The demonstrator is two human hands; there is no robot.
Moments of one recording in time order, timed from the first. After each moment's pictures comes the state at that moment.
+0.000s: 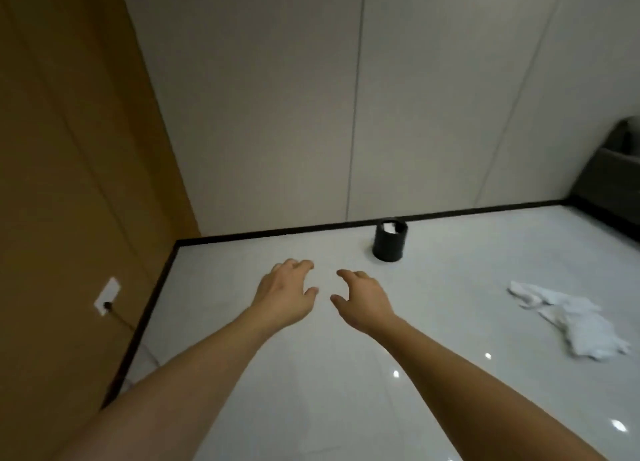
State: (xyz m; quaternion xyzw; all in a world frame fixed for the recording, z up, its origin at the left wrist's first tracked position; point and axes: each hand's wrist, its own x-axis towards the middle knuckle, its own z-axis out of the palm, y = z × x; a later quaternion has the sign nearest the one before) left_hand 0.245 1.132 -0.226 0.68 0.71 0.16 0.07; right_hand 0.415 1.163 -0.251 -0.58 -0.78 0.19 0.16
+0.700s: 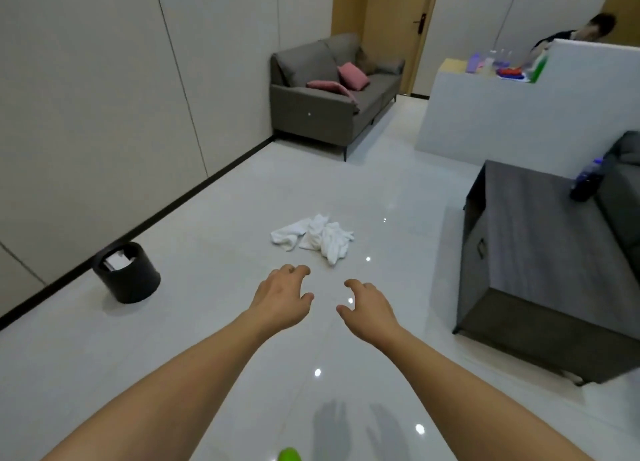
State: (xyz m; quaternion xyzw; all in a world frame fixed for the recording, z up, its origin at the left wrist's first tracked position) left_hand 0.775 1.391 -0.292 0.92 0.33 0.03 0.20; right_hand 0.904 1.252 -0.311 -0.88 -0.38 0.21 0.19
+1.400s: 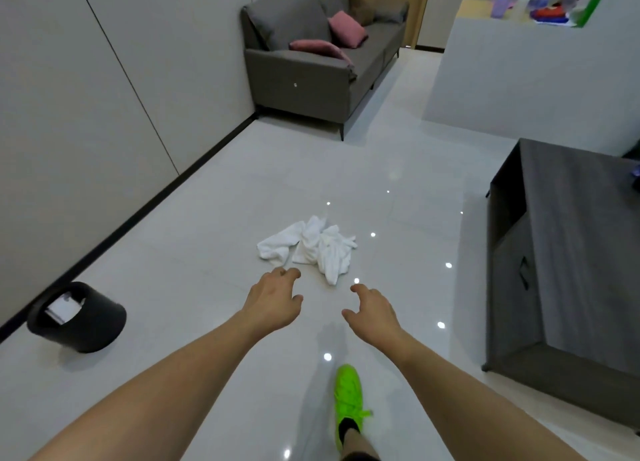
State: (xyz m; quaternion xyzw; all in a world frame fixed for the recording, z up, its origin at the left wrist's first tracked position) left_hand 1.045 1.647 -0.371 0.92 0.34 -0.06 0.20; right_hand 1.181 1.487 -0.399 -0.89 -0.31 0.29 0.19
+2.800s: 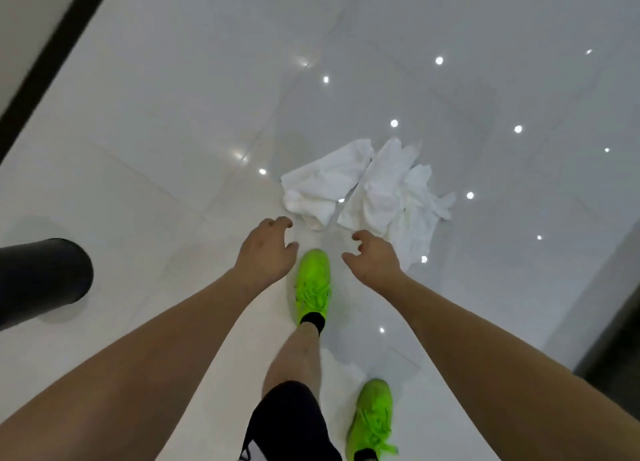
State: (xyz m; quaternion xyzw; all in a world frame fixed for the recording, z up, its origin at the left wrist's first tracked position) left_hand 1.292 2.201 -0.744 0.74 0.51 -0.22 0.38; right_hand 1.456 2.073 -0.767 -0.82 -0.23 0.52 0.04
